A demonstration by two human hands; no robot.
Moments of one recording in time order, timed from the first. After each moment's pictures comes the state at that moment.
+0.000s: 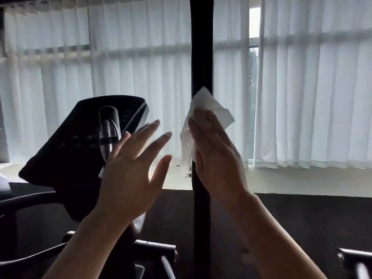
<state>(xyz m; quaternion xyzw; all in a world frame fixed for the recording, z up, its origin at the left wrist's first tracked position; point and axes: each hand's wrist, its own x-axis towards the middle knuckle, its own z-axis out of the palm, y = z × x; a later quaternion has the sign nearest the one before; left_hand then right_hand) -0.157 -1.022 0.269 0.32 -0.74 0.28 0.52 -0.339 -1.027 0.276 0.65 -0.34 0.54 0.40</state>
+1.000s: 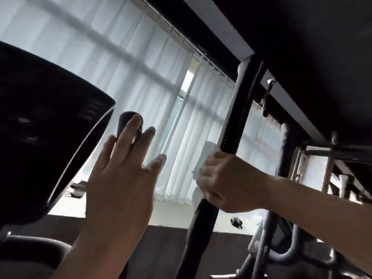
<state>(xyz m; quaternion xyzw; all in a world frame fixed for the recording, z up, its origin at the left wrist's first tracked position) -0.122 -1.081 0.273 0.24 -0.70 0.13 0.67 -0.298 -0.971 0.386 0.72 -0.42 -0.21 0.51</state>
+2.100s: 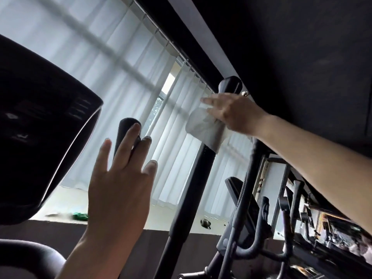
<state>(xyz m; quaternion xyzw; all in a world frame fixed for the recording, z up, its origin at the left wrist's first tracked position) -0.123 -1.080 0.271 0.21 -0.70 0.09 0.68 -0.277 -0.973 0.529 0.56 -0.44 -0.28 0.64</state>
